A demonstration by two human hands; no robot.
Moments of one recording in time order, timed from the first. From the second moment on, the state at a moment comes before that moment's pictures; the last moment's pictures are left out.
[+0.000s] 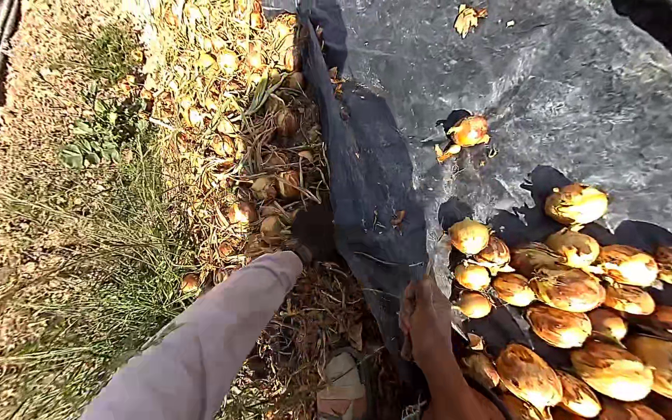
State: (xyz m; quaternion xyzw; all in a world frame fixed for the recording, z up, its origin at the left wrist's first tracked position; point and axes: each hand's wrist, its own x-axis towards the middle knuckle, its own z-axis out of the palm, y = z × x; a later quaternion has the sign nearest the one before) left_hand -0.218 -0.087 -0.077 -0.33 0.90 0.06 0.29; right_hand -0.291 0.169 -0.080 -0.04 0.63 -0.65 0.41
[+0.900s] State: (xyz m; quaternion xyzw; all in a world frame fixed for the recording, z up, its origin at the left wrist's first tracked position) left_hand 0.052 0.031 -0.029 -0.36 0.82 0.27 0.36; right_hand -0.270 0.168 -0.077 -0.09 0.66 -0.59 0.46
